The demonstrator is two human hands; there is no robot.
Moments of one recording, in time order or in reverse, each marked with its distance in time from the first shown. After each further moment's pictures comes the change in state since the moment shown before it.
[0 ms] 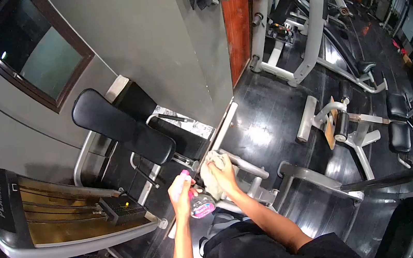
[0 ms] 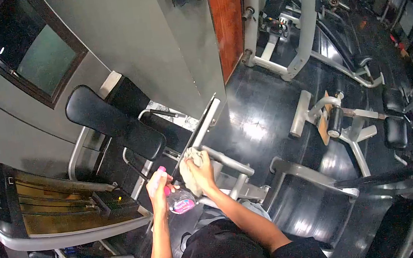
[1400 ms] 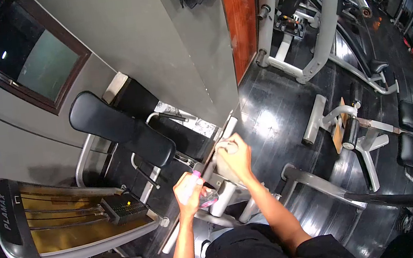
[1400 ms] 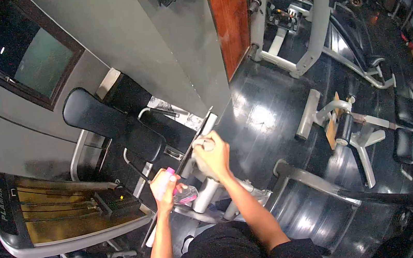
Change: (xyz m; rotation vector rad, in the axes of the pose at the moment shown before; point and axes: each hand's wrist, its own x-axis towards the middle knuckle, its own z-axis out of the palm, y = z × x) left_hand 0.060 0.000 0.061 0.165 -0.119 0.231; right_hand 0.113 -0.051 -0.042 -0.260 -0.001 -0.221
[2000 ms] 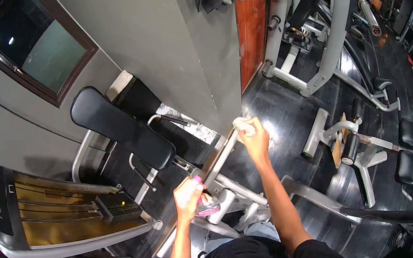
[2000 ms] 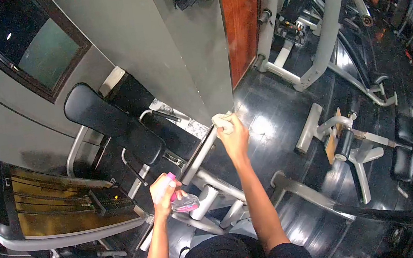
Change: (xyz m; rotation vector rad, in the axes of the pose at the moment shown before) left_hand 0.001 0.003 -0.002 -0.153 -0.003 -0.086; right_hand 0.076 0.010 -0.026 -0.181 0.100 -0.130
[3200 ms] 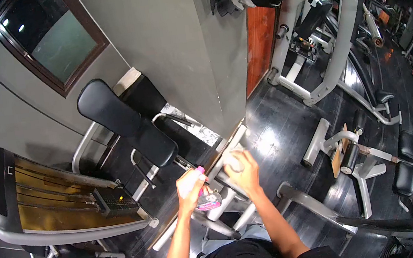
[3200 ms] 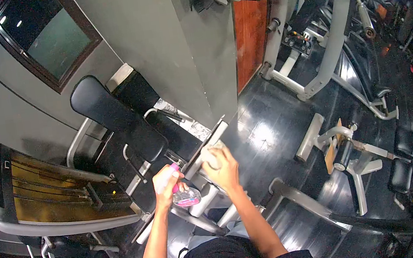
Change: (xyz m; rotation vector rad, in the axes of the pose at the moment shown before) left_hand 0.002 -0.006 0.001 -0.022 0.010 0.044; right_hand -0.095 -0.010 -0.002 -0.050 -0.171 -0.284
